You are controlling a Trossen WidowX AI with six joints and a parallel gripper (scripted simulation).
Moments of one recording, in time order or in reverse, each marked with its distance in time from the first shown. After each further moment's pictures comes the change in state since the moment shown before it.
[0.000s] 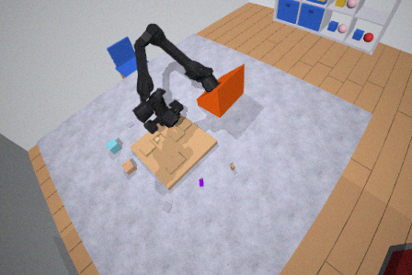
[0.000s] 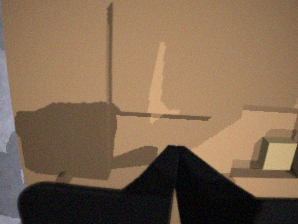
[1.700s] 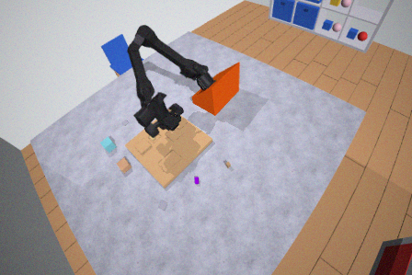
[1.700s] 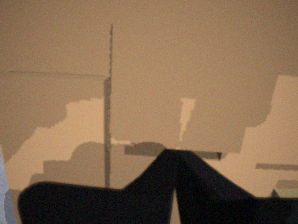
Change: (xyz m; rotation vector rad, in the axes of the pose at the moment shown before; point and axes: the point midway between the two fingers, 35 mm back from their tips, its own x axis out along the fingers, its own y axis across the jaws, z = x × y) arm 0.023 0.004 0.025 -0.014 0.003 0.008
